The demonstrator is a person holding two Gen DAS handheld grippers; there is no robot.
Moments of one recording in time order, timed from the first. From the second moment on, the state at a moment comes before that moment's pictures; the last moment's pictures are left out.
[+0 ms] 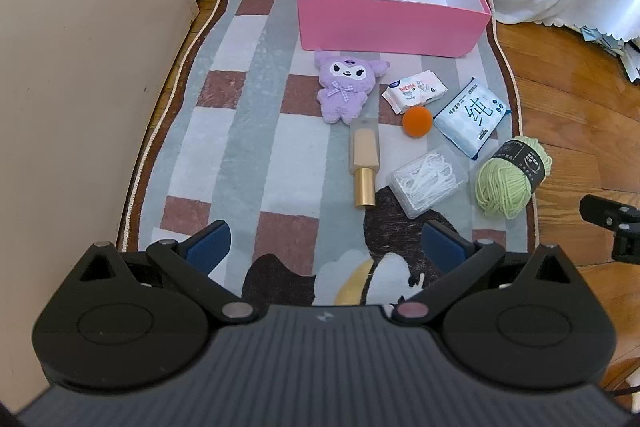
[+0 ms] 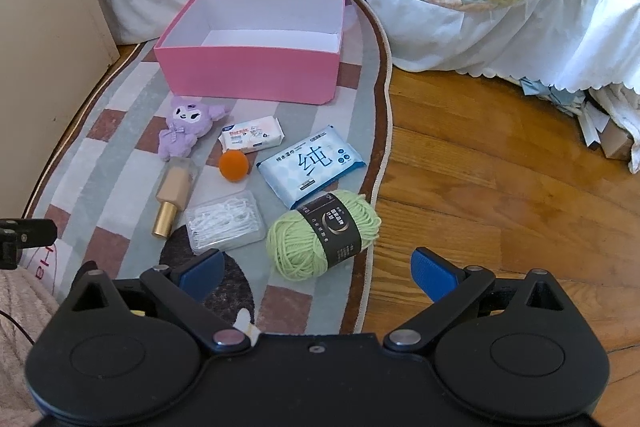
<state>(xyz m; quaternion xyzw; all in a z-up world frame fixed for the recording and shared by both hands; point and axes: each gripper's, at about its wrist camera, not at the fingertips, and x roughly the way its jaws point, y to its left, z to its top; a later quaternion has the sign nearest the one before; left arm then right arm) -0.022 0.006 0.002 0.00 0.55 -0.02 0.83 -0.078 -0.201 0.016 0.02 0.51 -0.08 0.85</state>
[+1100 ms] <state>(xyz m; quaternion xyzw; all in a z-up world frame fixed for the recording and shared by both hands) -0.025 0.004 0.000 -0.01 0.56 -0.03 0.83 -0.080 -0.206 0.012 0.03 0.53 -0.06 0.85</state>
